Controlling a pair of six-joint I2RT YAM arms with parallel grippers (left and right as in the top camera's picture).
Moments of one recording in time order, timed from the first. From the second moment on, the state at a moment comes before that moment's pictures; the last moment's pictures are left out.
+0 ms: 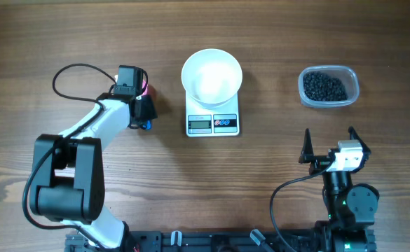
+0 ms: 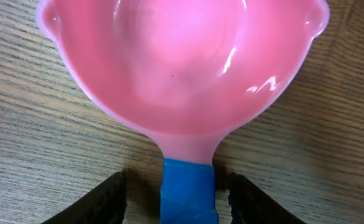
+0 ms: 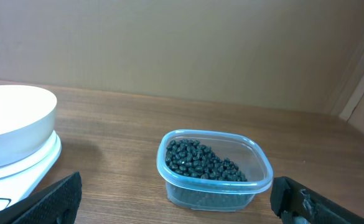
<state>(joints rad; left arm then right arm) -0.12 1.81 0.98 -0.40 -0.08 -0.38 -0.02 0.01 0.04 -0.07 -0.01 -0.11</state>
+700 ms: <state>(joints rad) -0.12 1.82 0.98 -0.31 -0.09 -0.40 -0.02 0.01 0.04 -0.07 -0.01 -0.11</state>
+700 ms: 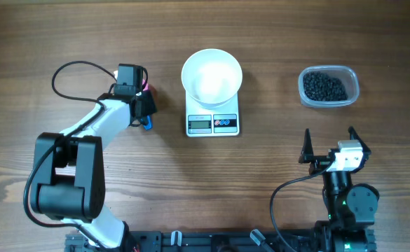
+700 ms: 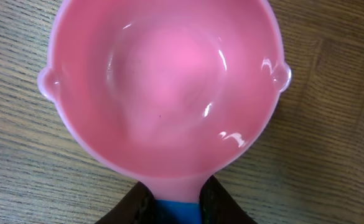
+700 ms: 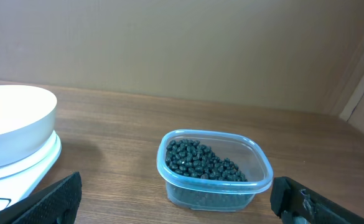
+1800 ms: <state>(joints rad) -0.12 1.76 0.98 -0.40 -0.11 -0.52 -0.02 0.01 0.04 -0.07 -0.01 -0.11</state>
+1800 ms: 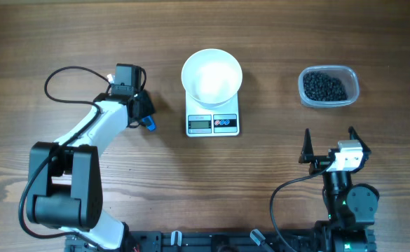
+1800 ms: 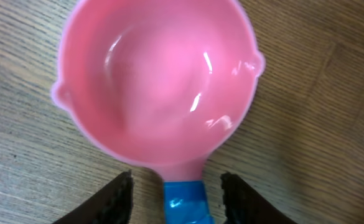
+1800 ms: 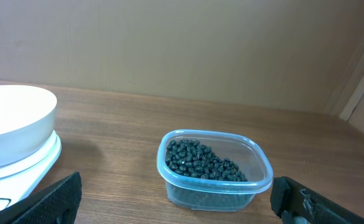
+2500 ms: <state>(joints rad) -0.12 1.97 1.30 -0.79 -0.12 -0.58 -0.02 0.01 0.04 -0.07 -0.01 -0.11</state>
